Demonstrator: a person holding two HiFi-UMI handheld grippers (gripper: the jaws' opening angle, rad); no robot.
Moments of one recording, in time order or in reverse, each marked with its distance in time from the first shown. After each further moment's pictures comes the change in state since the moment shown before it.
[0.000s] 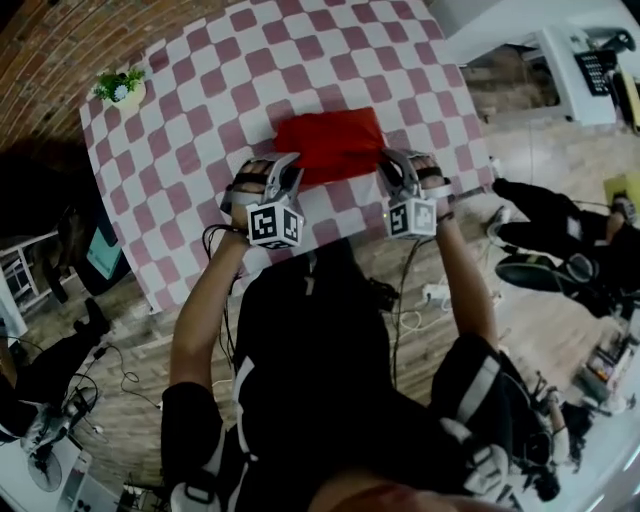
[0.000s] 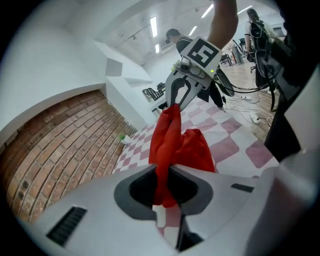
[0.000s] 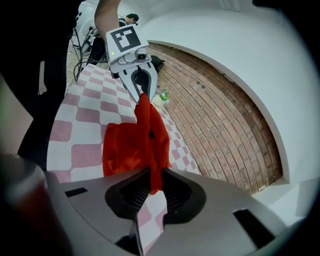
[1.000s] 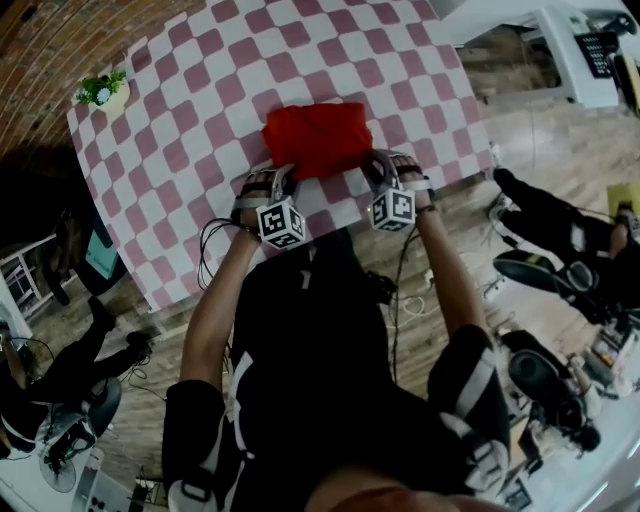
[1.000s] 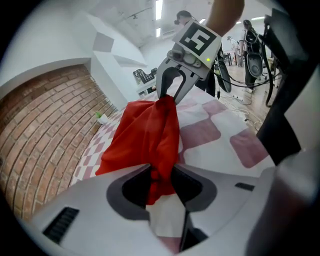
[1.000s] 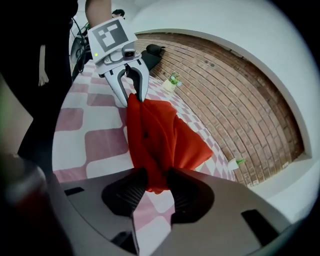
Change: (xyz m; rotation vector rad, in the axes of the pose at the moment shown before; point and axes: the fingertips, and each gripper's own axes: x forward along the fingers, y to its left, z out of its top) left arm 0.051 -0.111 -0.047 -0.072 0.155 -0.188; right arm 0.047 0.102 -0.059 0.109 0.090 0.151
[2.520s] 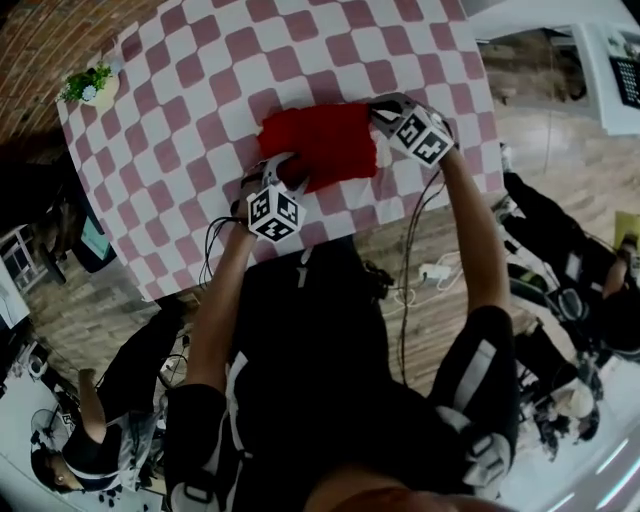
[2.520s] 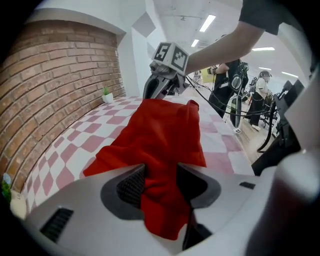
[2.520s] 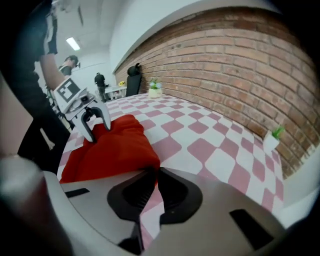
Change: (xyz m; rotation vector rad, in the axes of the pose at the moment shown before) left arm 0.030 0.033 0.028 -0.386 -0.028 -0.196; right arm 0.076 -0.139 0.016 0.302 -0.146 0.456
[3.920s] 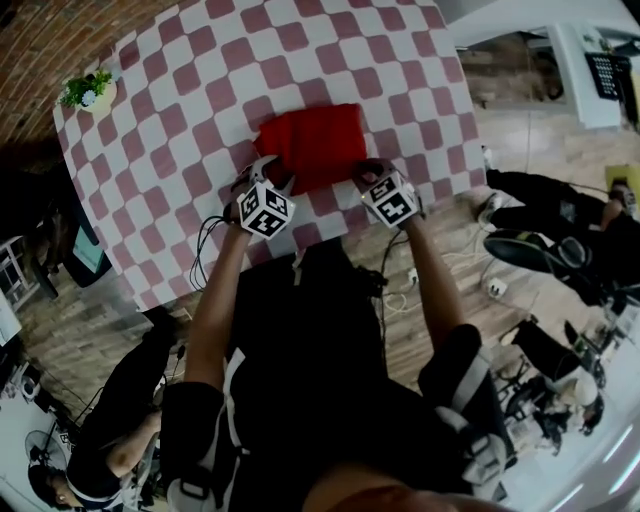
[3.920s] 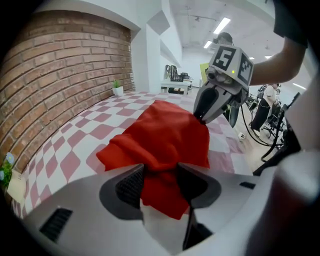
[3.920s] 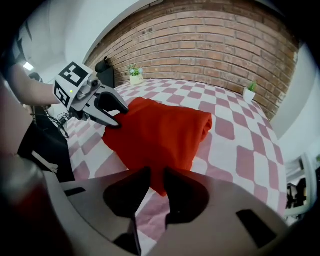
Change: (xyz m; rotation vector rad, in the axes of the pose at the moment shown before) left arm -0.007 0.014 -0.022 -0.130 0.024 0.019; right arm -0.012 0.129 -0.050 0.406 0.182 -0.115
